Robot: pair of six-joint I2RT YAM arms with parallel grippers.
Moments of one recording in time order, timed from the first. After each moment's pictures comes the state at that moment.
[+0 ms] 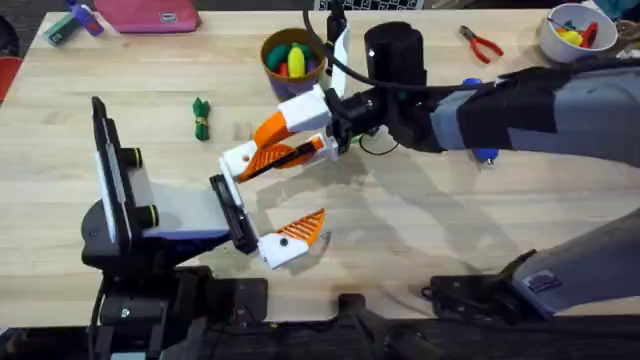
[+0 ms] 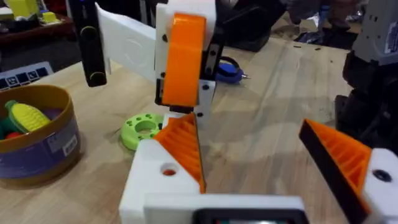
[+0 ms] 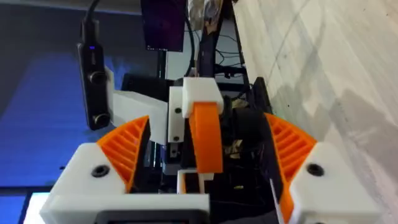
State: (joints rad) left arm 0.03 0.01 0.01 -0.13 1.14 0.07; right arm 0.58 1.76 0.87 0.47 -1.32 1.00
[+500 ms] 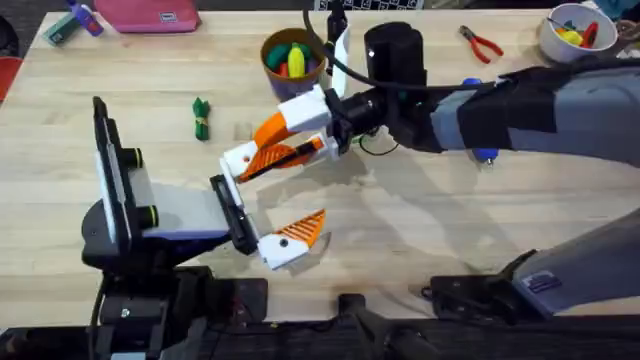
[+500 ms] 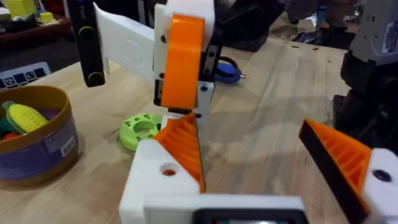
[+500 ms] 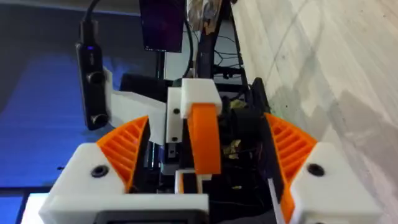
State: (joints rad) left arm 0.03 0.01 0.01 -0.13 1.15 0.07; right arm 0.58 1.76 0.87 0.46 -1.31 0.98
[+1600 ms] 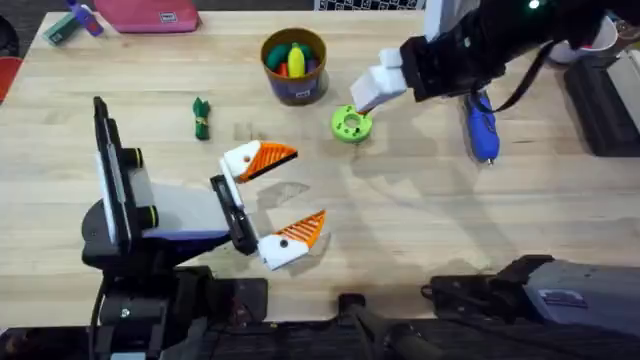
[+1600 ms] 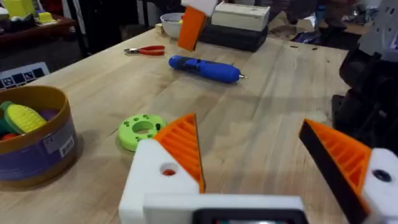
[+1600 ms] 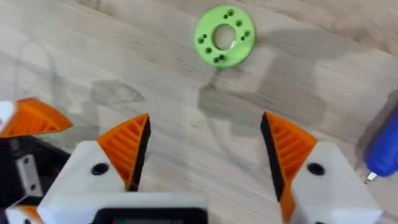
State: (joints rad) left arm 0.03 0.01 0.01 -0.13 1.15 0.07; right arm 0.49 1.44 1.44 -1.15 -0.13 0.20
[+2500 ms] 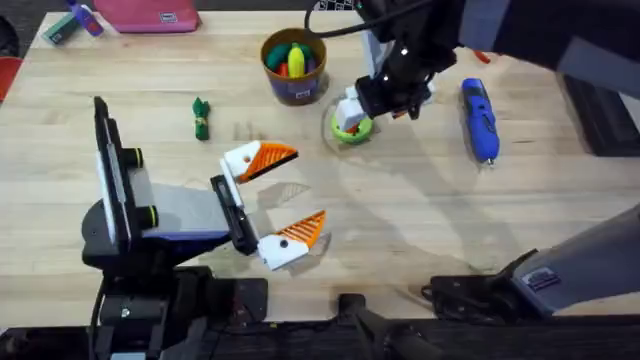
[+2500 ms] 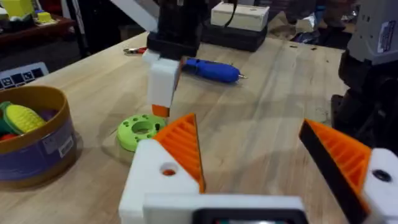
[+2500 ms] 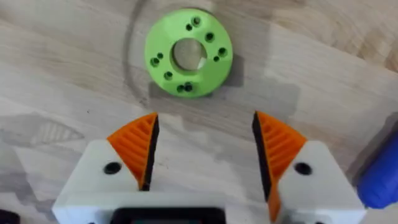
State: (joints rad) left arm 0.03 0.01 0.01 -0.13 1.16 0.07; right arm 0.54 1.78 1.44 -1.04 0.05 0.22
